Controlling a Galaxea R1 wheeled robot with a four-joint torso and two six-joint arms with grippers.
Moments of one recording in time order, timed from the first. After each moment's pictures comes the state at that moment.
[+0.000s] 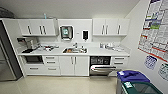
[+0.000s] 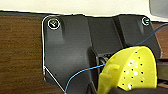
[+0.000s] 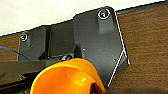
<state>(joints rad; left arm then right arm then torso) 1.52 3.08 -2.85 0.73 -0.06 -0.74 -1.58 2.88 -2.57 0.10 0.14 -0.04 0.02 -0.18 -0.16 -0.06</state>
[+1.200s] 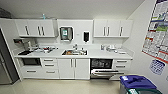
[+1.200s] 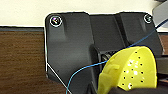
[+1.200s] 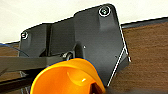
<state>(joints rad) 1.53 3.08 -2.85 0.73 -0.06 -0.74 -1.59 2.88 -2.57 0.10 0.13 -0.04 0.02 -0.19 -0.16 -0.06</state>
